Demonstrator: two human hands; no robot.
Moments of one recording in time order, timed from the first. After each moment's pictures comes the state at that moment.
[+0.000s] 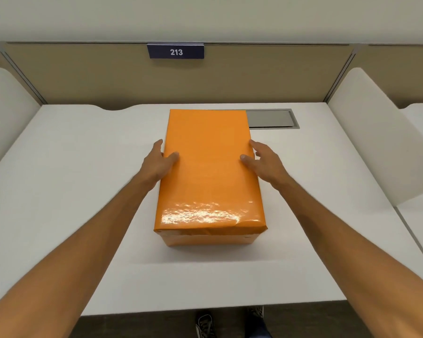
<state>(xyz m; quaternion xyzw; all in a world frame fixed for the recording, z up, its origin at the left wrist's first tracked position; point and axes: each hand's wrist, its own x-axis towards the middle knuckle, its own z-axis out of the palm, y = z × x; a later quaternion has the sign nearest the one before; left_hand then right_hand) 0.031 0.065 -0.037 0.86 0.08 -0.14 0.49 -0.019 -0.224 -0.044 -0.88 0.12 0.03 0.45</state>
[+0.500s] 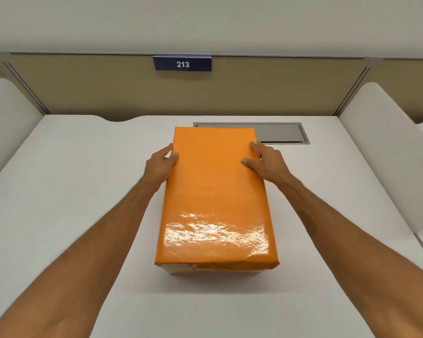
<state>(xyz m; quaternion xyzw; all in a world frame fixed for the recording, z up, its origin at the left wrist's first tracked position) 0.100 0.065 -0.047 0.86 0.07 -0.10 0.50 0.062 -0.231 -0.043 -0.94 0.07 0.04 0.33</state>
